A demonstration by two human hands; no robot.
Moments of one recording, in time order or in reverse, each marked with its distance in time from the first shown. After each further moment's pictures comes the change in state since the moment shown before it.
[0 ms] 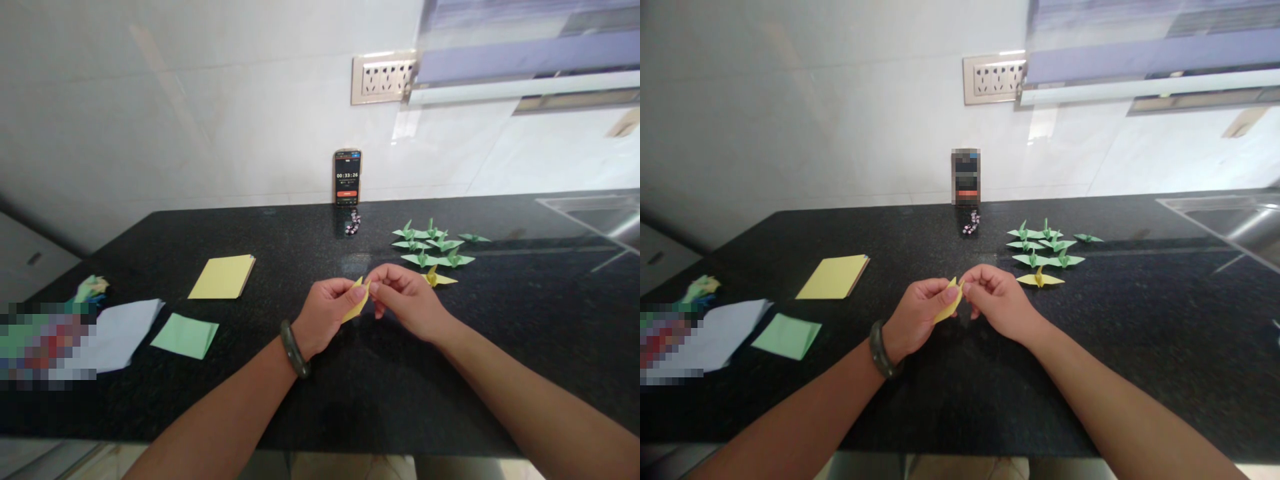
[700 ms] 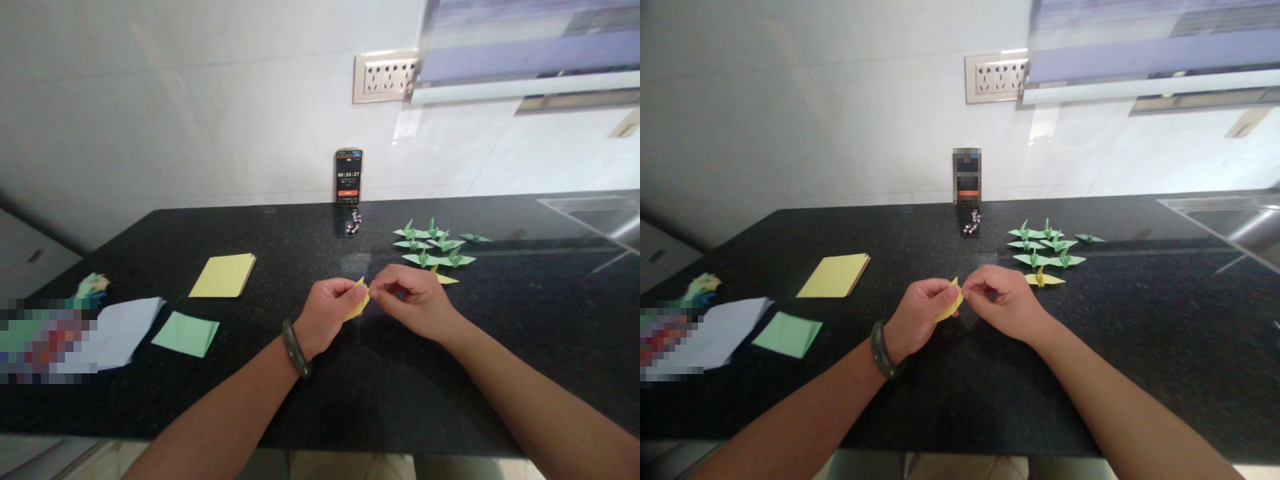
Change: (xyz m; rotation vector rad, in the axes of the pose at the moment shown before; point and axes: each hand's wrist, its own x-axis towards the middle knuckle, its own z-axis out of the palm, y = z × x) left_hand -0.001 0.001 0.002 0.006 0.034 0.011; right_hand -0.002 -0.002 -0.015 -0.560 -0.007 -0.473
